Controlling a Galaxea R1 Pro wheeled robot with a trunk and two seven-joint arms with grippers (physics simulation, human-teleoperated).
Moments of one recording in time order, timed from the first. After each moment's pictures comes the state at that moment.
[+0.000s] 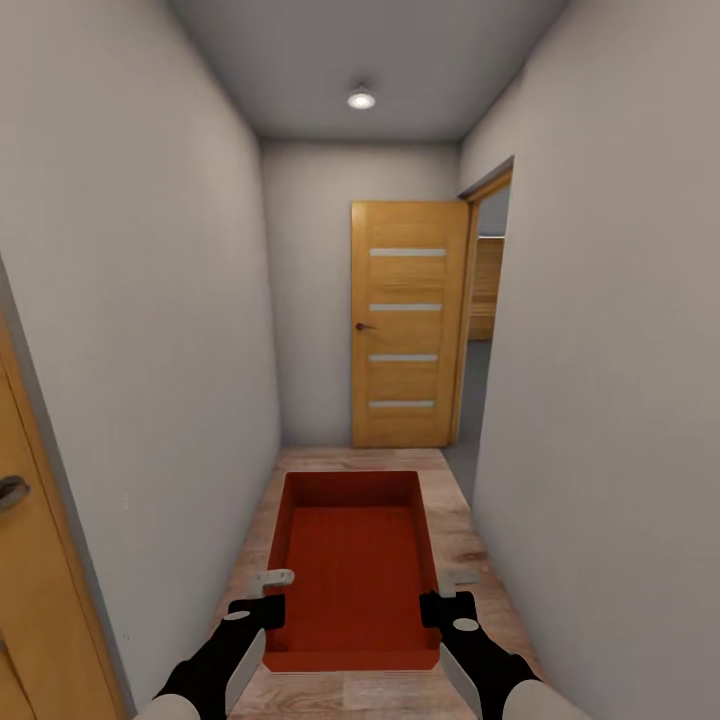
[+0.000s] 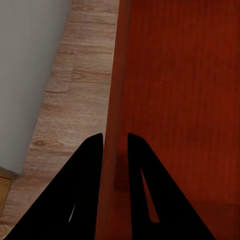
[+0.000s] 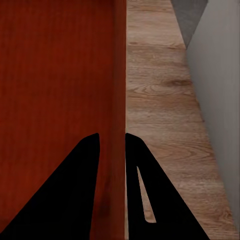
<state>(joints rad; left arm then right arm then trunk) -0.51 -0.10 -0.03 -0.49 0.09 0.19 0.21 -0.58 0.12 0.21 -0.29 -0.10 -0.03 -0.22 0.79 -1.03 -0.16</state>
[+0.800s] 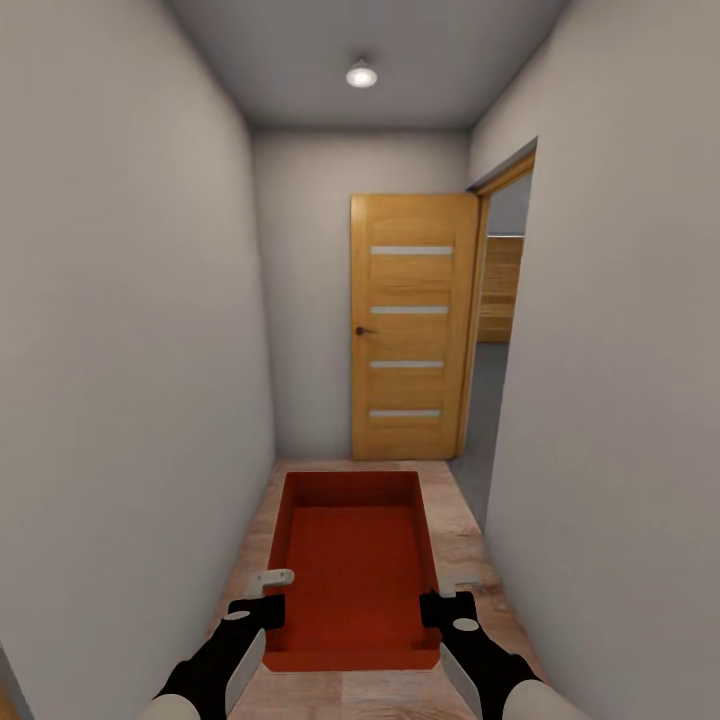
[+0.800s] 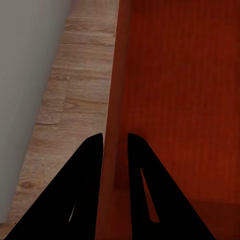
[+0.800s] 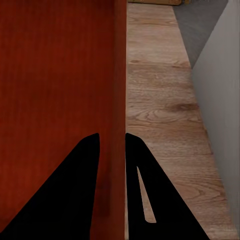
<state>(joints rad) -0.51 -0.10 -0.03 -0.49 0.09 0.19 0.21 -0.58 0.12 0.21 -0.29 -0.10 -0.03 -0.22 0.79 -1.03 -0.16</state>
